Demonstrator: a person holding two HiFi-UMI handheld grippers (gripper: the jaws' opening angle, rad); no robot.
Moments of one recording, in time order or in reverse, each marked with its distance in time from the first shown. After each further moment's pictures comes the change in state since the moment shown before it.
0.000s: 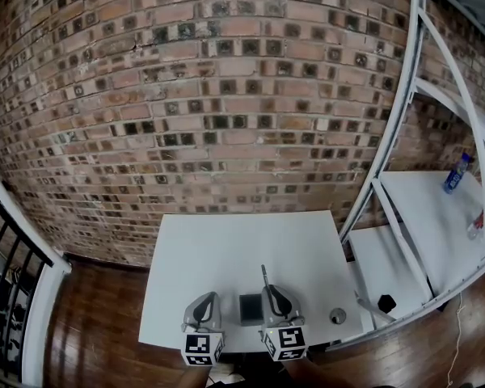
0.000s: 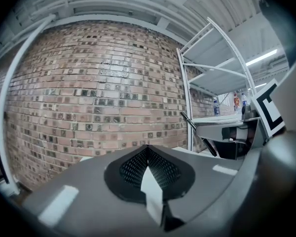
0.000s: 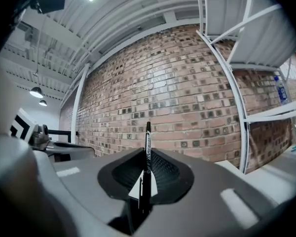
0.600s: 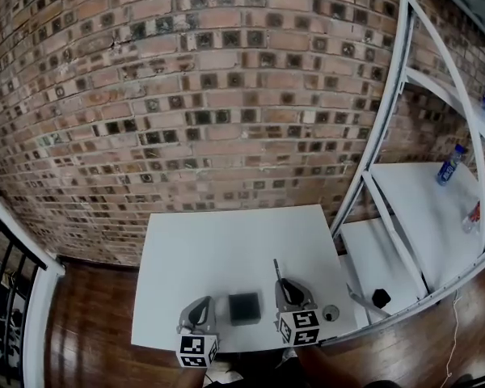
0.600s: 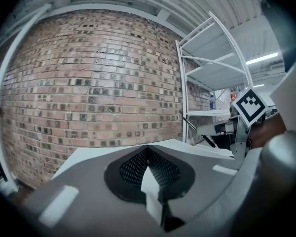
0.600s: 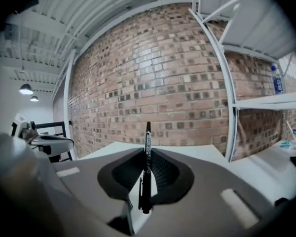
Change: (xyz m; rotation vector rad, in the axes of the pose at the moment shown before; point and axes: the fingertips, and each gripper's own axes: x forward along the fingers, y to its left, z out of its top) left arm 0.009 -0.016 -0.029 -0.018 0.089 -0.052; right arm 0.000 -0.079 -0.036 0.045 0.213 -0.062
